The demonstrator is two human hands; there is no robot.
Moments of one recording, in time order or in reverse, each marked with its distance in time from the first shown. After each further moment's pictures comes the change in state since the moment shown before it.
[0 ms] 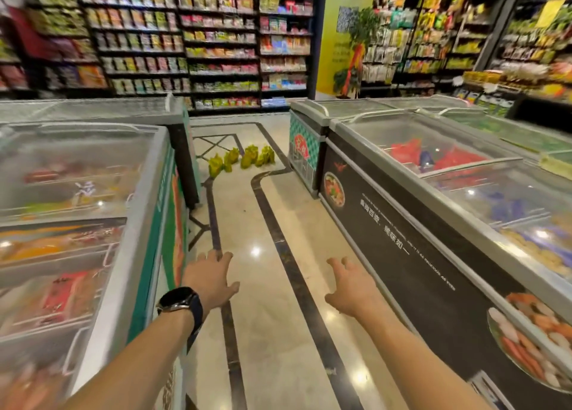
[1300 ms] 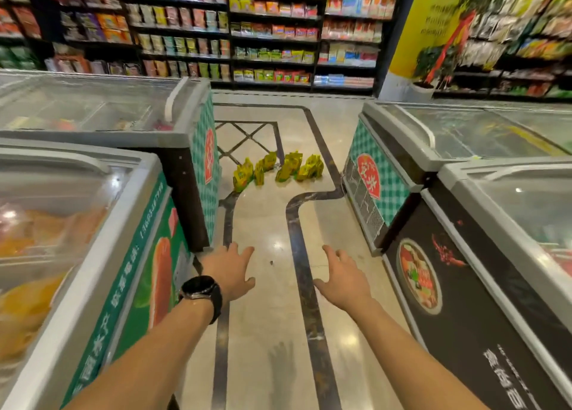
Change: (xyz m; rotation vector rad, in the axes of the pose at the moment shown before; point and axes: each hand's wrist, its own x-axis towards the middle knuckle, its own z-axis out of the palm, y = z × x) left_hand 0.844 -0.198 -0.023 -0.052 -0.213 -0.042; right_hand 0.892 -0.189 -0.097 0.075 -0.066 -0.150
